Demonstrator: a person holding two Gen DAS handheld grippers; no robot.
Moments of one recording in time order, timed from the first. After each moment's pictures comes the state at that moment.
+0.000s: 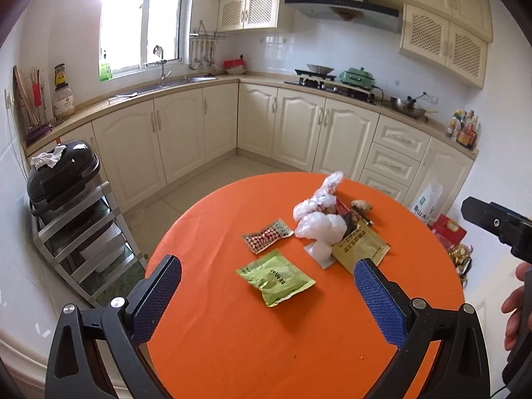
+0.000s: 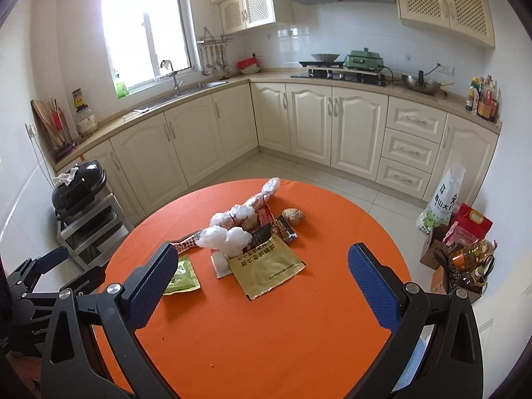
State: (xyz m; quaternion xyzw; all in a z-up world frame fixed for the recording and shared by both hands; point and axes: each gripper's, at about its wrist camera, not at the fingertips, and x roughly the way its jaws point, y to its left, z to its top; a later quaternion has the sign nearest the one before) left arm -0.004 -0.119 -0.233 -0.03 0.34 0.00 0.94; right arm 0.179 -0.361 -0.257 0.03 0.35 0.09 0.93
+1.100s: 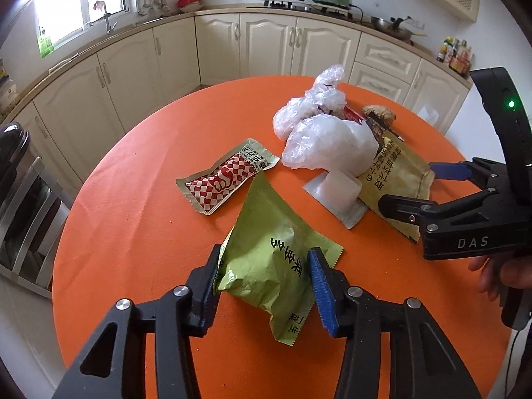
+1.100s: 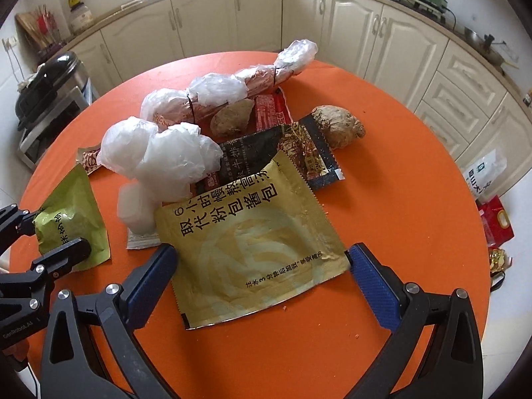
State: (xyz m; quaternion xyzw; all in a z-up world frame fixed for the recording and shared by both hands) left arm 0.261 -0.134 -0.356 0.02 0.47 -0.07 0.88; right arm 0.317 -0.325 -0.438 -0.07 0.53 0.15 0.83
